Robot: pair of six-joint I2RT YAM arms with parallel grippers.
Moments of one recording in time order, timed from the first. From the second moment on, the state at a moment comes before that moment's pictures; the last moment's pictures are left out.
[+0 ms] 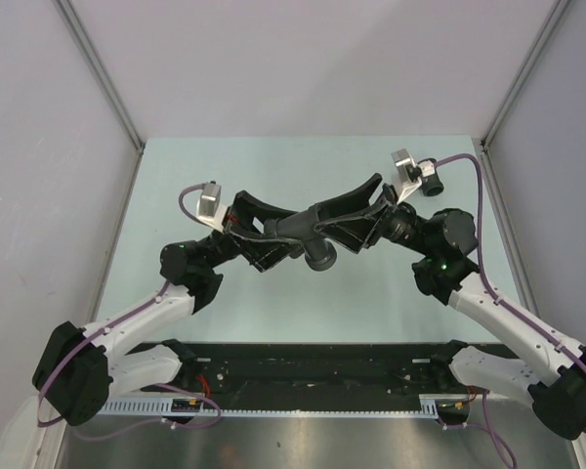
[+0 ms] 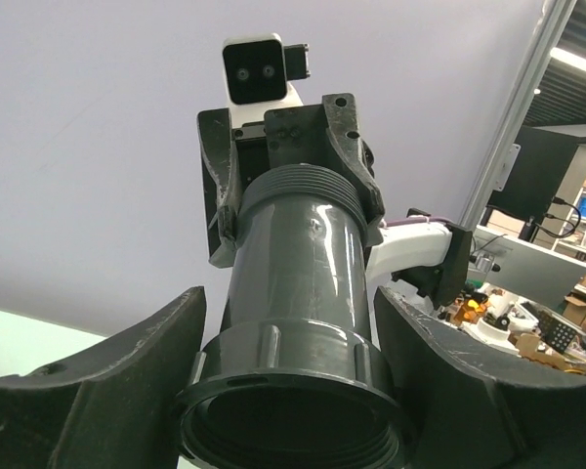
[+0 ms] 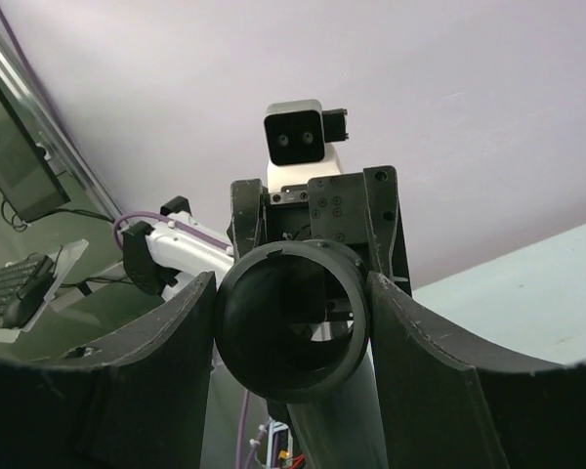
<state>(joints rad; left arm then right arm) -0.64 1.08 0.59 1.26 0.64 -0.91 0.66 1.02 0.86 0.74 -0.63 0.82</state>
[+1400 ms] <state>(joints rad) -0.54 0.99 0.53 1.22 0.77 -0.97 0.58 0.97 0.83 0.74 -0.69 0.95</state>
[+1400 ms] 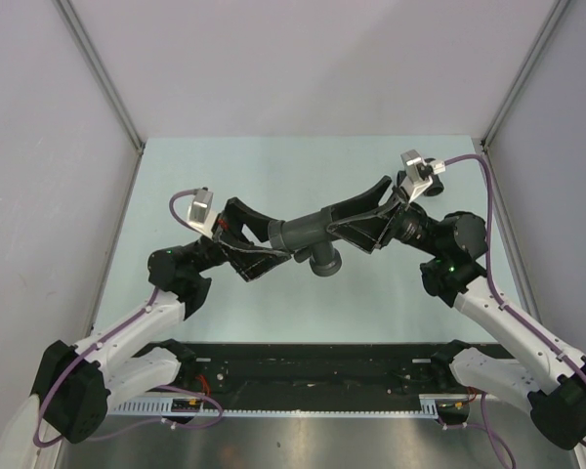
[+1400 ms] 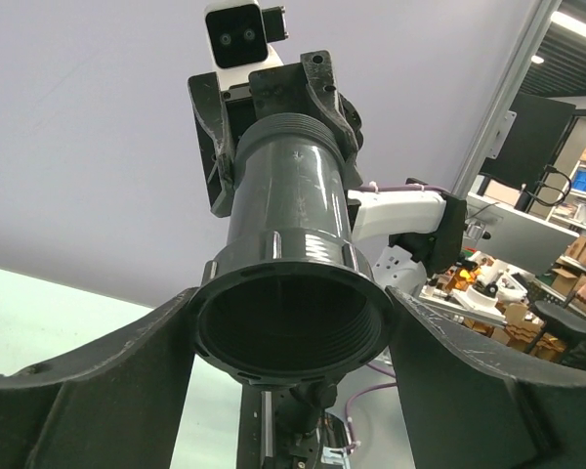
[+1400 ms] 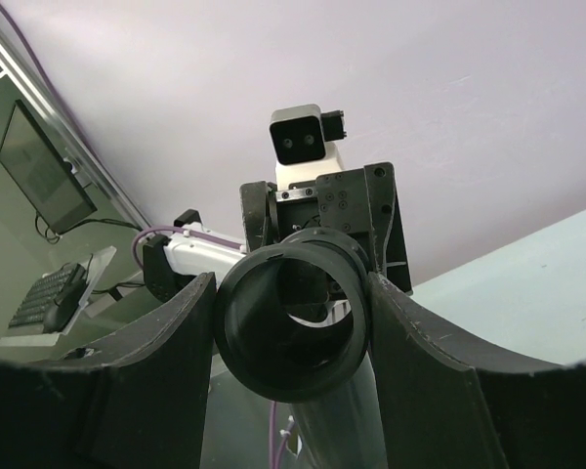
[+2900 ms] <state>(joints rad) -0.52 1.00 0.56 1.20 0.78 -0.99 0.55 0.92 0.81 0.70 -0.61 0.97</state>
